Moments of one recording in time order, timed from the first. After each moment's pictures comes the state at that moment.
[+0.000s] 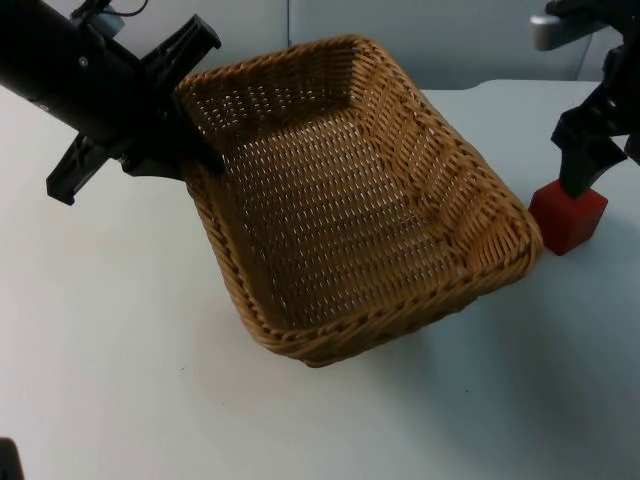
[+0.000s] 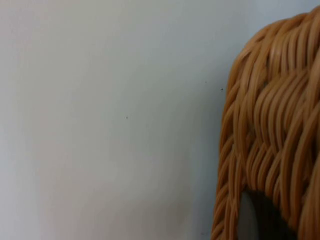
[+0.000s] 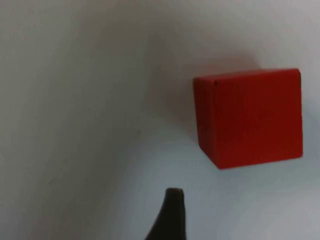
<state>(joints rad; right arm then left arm) 0.21 1.98 -1.43 -0.09 0.87 -0.26 -0.16 1.97 -1.20 -1.03 0.74 0.24</state>
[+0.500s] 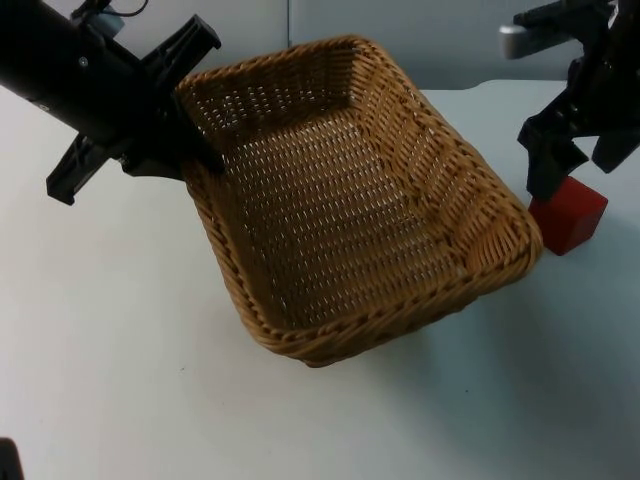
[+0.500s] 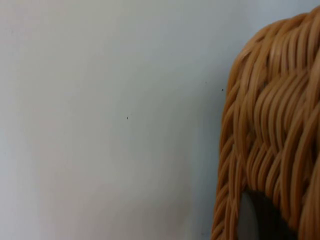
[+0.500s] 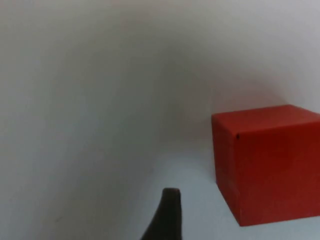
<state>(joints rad) 0.21 2.12 -1.57 -0.05 0.93 -0.28 -0.16 1.97 -1.20 -1.03 0.74 0.23</state>
